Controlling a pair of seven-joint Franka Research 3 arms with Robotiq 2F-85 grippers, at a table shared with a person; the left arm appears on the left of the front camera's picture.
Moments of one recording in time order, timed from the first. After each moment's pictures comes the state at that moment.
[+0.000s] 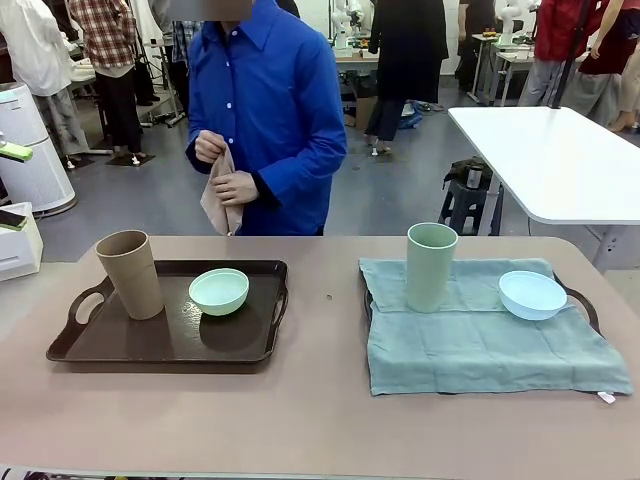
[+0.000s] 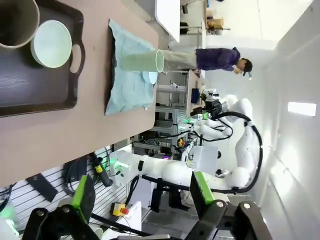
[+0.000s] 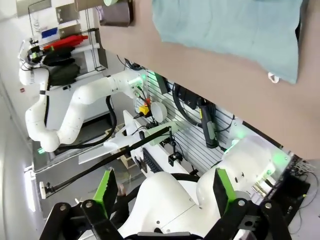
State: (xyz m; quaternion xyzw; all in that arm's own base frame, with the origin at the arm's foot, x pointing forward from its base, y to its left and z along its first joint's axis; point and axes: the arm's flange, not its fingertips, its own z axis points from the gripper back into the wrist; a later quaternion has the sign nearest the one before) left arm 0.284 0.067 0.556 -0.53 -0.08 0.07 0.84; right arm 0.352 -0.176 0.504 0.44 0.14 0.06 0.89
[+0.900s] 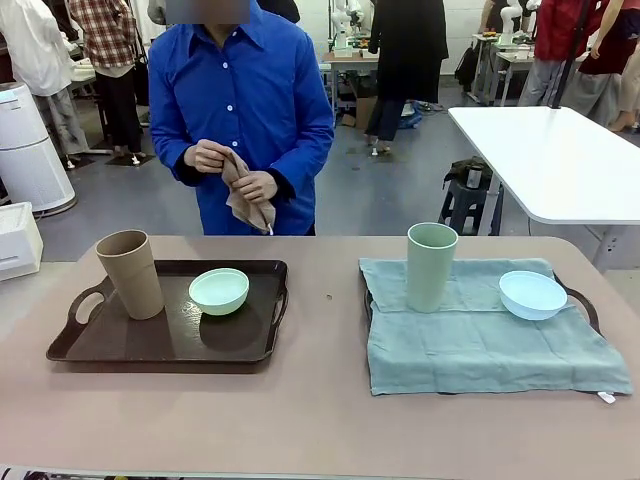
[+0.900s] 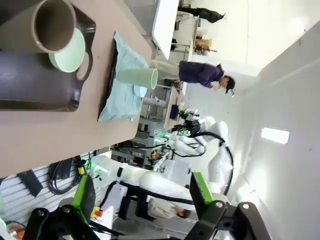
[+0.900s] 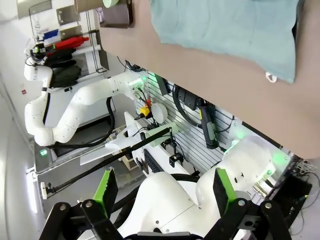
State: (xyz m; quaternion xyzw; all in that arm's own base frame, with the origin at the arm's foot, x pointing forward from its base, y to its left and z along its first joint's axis) left arm 0.295 0.140 0.531 -0.57 -0.05 0.15 0.81; right arm 0.350 -0.185 0.499 0.45 0.14 0.05 0.88
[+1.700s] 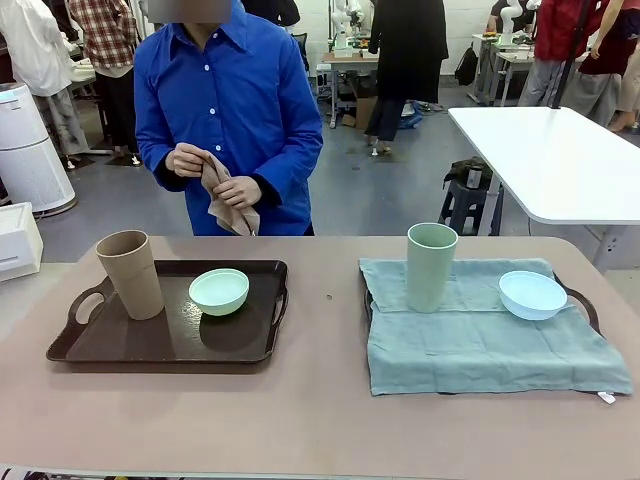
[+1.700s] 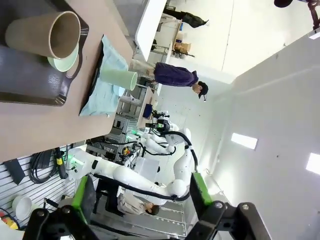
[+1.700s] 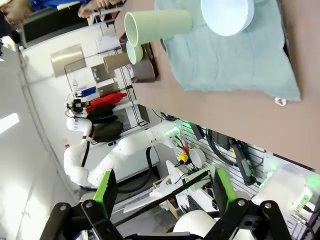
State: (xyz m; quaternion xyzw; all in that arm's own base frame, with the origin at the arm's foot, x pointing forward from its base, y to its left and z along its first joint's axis) left arm 0.304 0.210 0.538 -0.62 -0.02 0.19 0.76; right arm 0.341 -0.208 0.483 0.52 0.07 -0.11 0.85
